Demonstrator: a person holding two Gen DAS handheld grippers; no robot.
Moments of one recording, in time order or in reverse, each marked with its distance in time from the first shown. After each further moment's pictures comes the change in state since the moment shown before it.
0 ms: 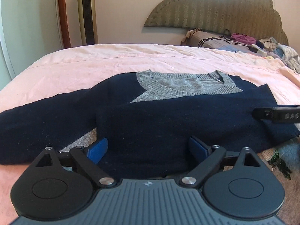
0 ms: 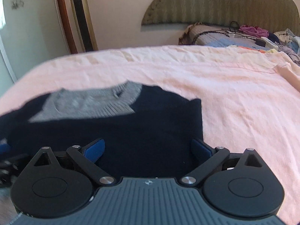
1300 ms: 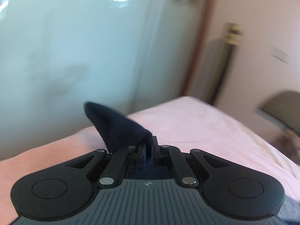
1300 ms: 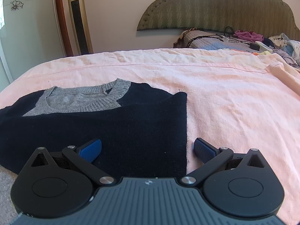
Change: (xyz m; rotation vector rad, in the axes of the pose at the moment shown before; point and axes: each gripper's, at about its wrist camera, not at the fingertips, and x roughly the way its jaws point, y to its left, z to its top) left arm -0.091 0.206 0.029 -0.505 -0.312 0.433; right arm -0.007 -0.006 -0.004 0.047 -0.024 0.006
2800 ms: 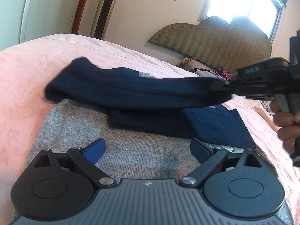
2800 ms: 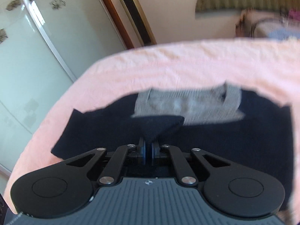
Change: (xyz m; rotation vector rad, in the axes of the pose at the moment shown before) left arm -0.086 -0.098 -0.153 0.180 0.289 -0.564; right arm -0.035 0.088 0.059 -0.010 0.093 0.363
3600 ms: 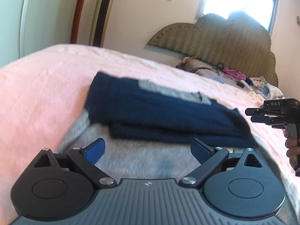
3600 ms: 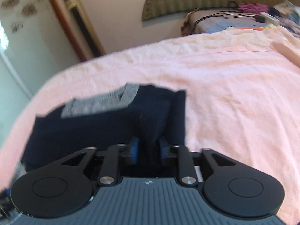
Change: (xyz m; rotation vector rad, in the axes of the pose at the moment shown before) left arm -0.009 -0.015 0.024 0.075 -0.024 0.028; right arm -0.051 -0.119 -0.039 0.227 -0.109 -0.200
